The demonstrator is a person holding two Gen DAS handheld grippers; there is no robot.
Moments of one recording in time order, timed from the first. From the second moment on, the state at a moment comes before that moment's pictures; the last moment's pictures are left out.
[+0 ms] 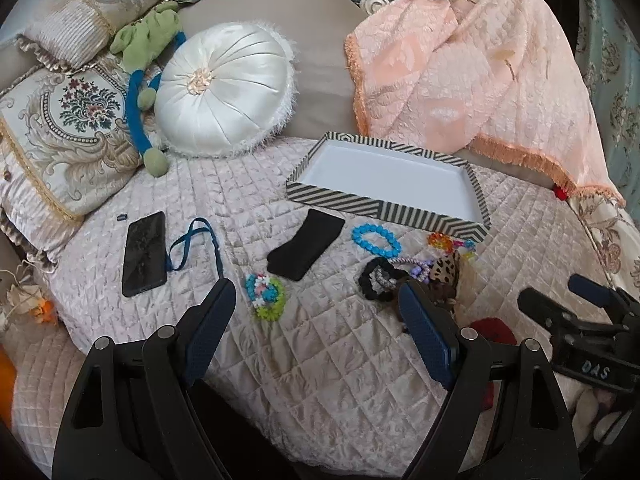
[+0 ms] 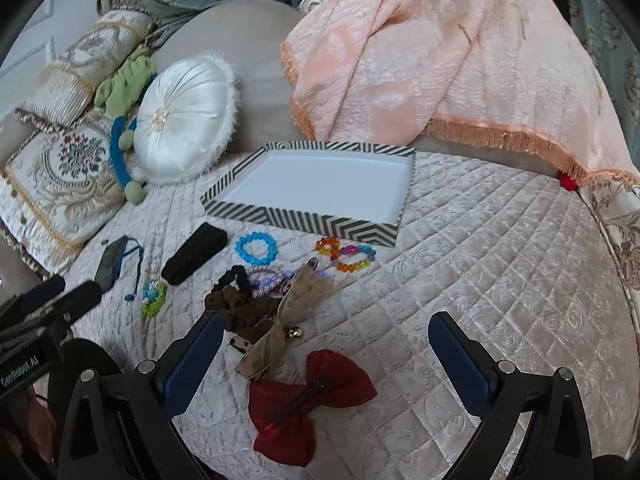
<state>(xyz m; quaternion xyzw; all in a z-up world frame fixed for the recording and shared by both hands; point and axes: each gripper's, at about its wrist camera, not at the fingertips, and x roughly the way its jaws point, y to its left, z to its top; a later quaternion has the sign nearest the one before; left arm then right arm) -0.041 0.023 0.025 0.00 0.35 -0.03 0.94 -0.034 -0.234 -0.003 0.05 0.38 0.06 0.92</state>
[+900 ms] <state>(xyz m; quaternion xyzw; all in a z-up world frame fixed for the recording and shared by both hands) 0.007 0.013 0.005 0.01 0.37 -0.02 0.93 -0.001 -0.240 0.002 0.03 0.38 0.02 0.92</state>
